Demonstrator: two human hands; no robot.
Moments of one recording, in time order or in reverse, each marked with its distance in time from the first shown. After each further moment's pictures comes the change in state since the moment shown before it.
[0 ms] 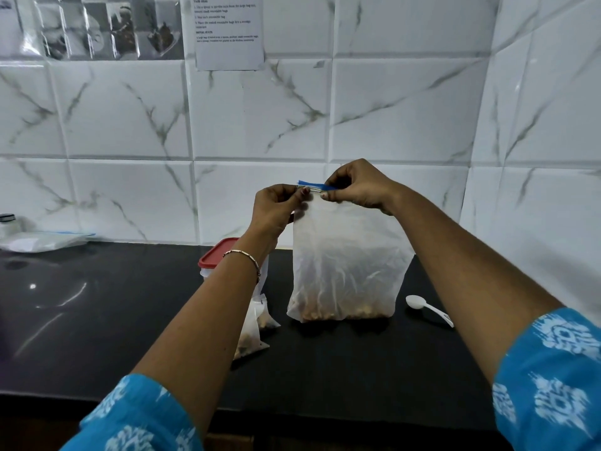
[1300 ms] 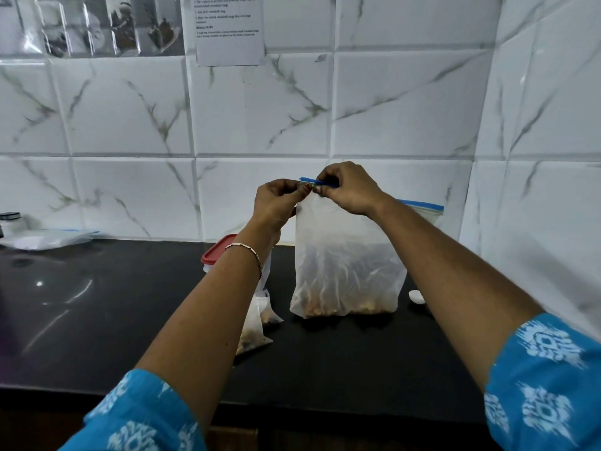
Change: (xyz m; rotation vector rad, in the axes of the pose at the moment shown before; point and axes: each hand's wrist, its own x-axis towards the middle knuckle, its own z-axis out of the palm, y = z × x) left_hand -0.001 0.004 0.001 0.038 0.042 -0.018; right_hand 0.007 0.001 0.029 -0.225 0.143 -0.068
